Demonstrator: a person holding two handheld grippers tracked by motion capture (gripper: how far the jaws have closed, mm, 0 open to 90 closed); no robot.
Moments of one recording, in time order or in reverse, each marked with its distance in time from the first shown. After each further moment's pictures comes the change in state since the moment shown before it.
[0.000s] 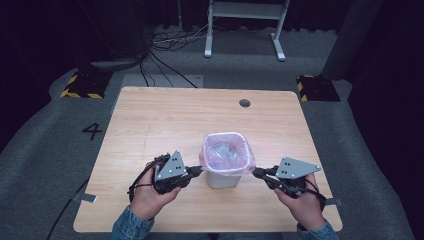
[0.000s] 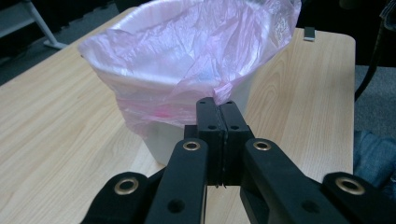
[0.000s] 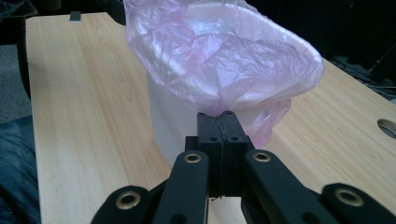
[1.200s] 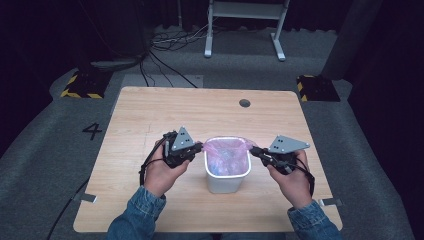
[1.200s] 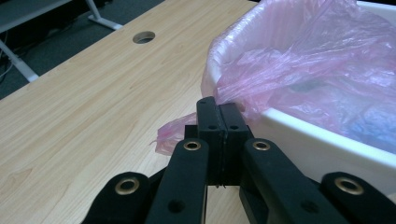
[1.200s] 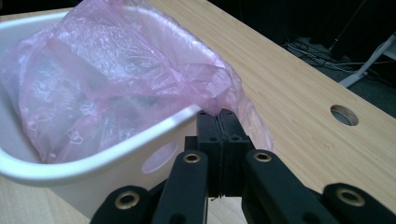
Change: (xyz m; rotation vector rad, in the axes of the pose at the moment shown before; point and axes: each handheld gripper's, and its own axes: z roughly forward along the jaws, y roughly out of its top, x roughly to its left) left arm 0.046 0.016 0.040 0.081 0.157 -0.085; right arm -0.043 0.010 0.034 0.046 -0.135 0.079
